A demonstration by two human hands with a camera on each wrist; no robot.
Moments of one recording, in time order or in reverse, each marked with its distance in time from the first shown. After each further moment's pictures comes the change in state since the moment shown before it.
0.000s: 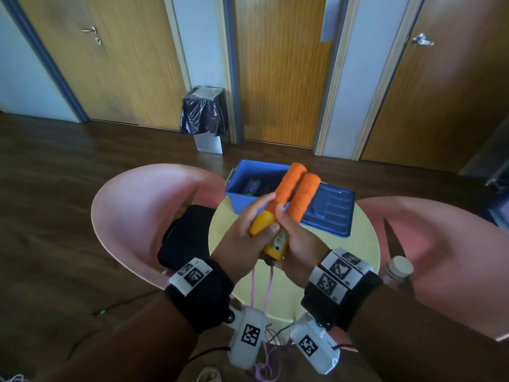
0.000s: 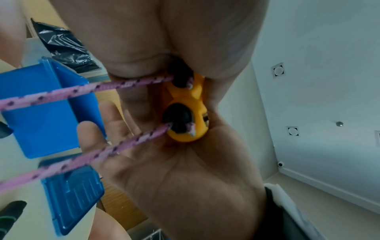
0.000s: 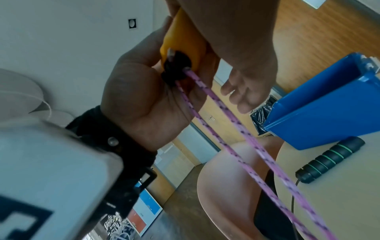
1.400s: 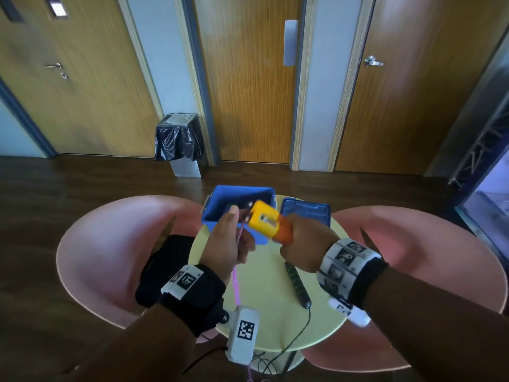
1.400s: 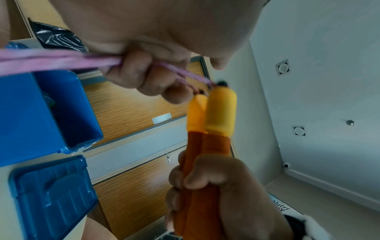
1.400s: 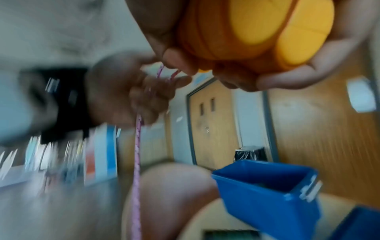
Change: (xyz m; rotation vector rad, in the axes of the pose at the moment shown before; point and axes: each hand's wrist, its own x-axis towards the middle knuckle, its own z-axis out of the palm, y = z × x) left_hand 0.062 0.009 0.017 -0.032 0.196 -0.145; right_hand -0.007 -0.086 -0.053 -1.567 0.247 -0.303
